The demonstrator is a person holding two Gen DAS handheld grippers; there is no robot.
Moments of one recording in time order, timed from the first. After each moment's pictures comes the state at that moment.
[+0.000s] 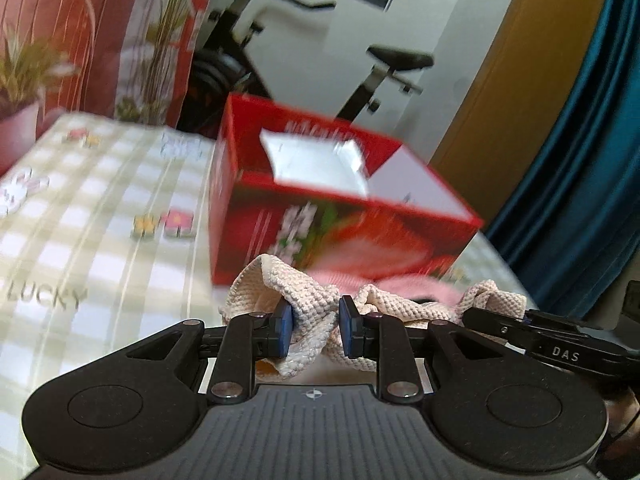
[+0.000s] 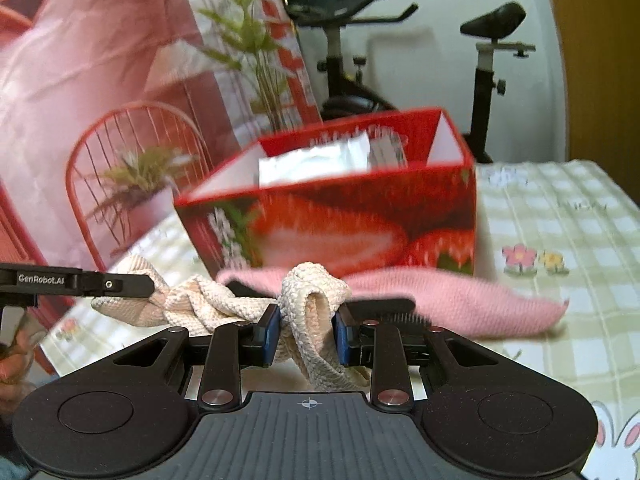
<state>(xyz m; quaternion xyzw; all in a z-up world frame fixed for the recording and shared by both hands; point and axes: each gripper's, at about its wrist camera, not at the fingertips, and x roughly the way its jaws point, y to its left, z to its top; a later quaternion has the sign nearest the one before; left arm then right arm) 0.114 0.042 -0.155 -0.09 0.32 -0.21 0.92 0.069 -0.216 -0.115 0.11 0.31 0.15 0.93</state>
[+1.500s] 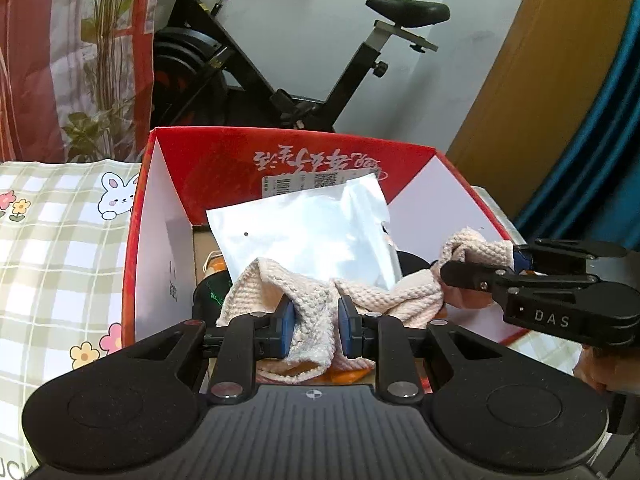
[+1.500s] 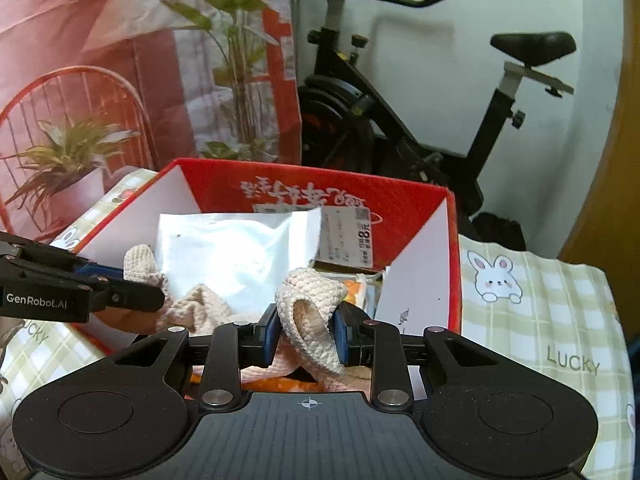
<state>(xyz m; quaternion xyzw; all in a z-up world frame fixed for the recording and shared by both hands) 0.286 -0.025 -0.148 -0.03 0.40 -0.21 0.89 0.279 -0.216 -0.097 -0.01 0.39 0.12 0.91</state>
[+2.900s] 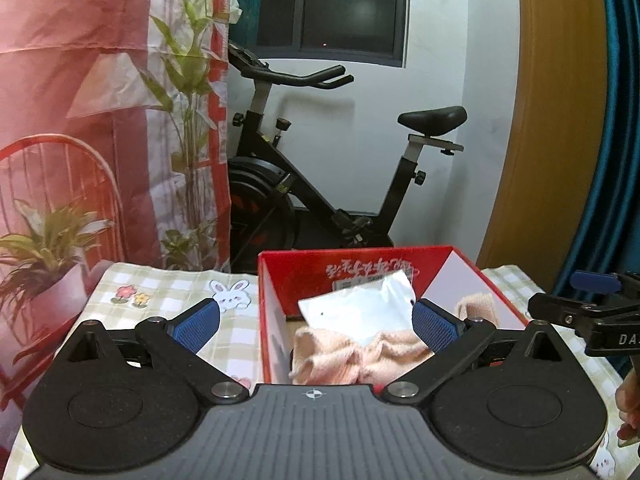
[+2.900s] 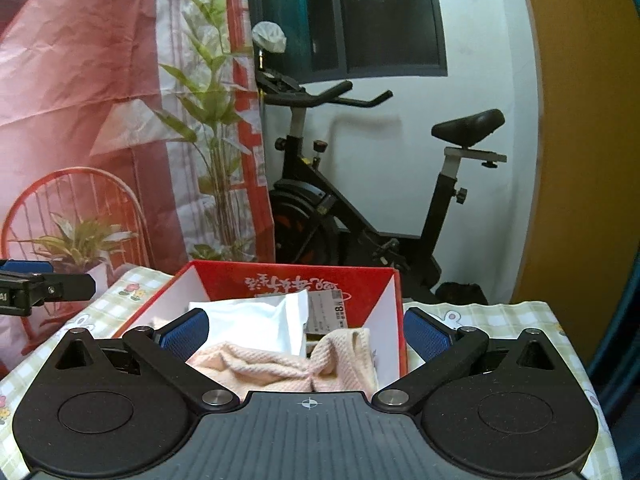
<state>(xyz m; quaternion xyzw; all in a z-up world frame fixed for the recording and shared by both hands) 0.168 0.005 -0.059 0.02 0.23 -0.11 0.97 0.161 -0.224 -0.026 0.03 0.24 0.07 0.97</state>
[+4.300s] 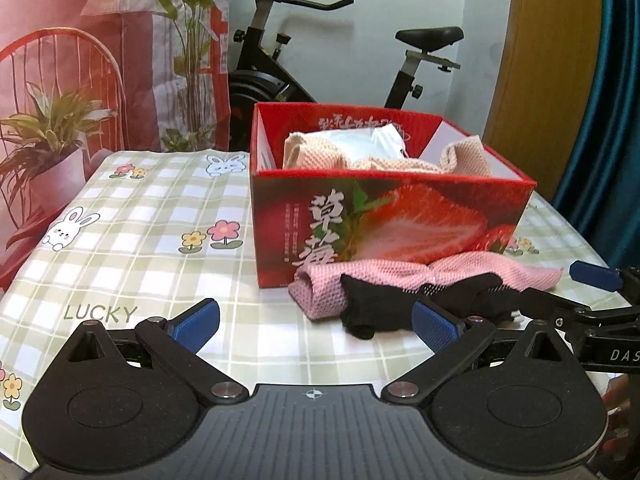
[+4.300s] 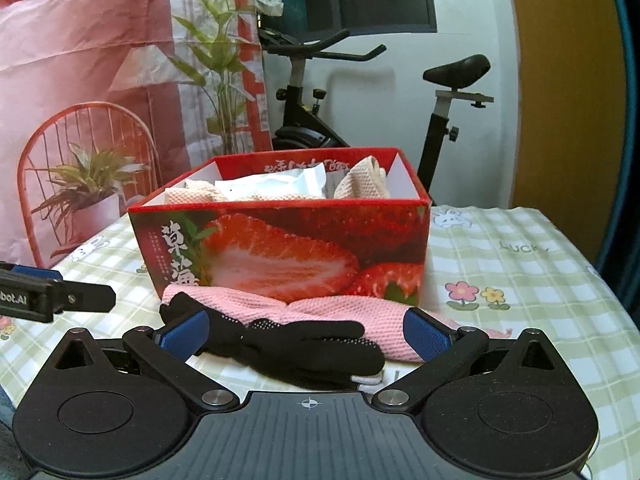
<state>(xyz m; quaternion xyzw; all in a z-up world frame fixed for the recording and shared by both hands) 0.102 0.008 -0.162 0.02 0.33 -0.11 0.94 0.058 -0.196 -0.126 0.03 0.28 0.06 0.96</state>
